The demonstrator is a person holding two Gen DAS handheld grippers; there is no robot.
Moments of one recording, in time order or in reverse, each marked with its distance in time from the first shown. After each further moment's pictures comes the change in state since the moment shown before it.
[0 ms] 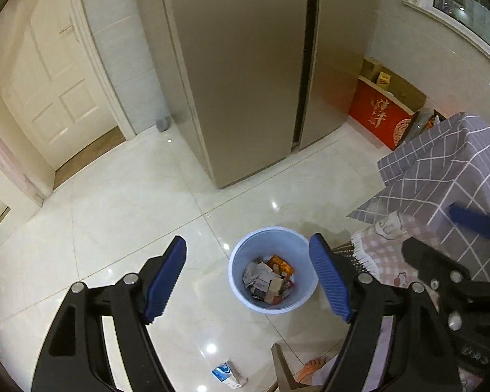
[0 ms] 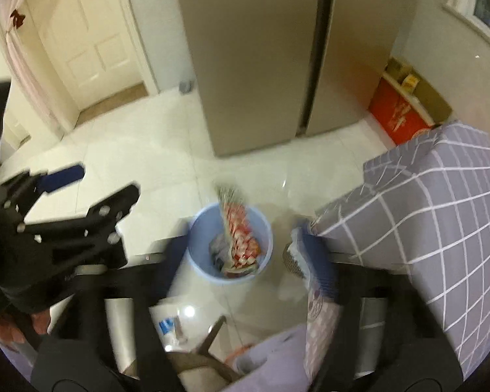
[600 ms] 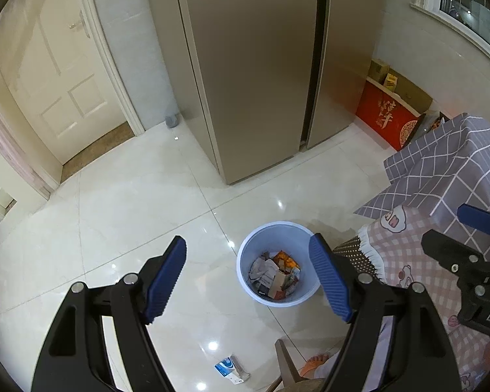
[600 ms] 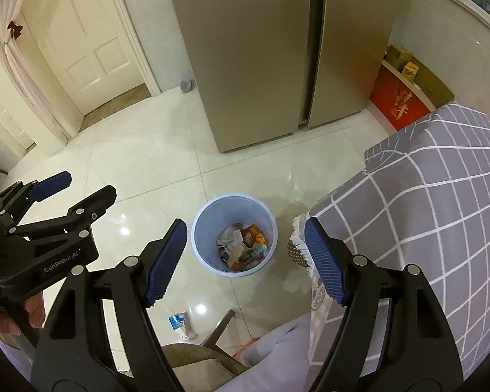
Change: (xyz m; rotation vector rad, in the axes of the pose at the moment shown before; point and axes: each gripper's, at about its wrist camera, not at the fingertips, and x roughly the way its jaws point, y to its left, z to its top) left arm -0.015 0.010 -0.010 -0.018 -0.001 0.023; right arm -0.008 -0.011 -0.012 0.039 0.038 0.051
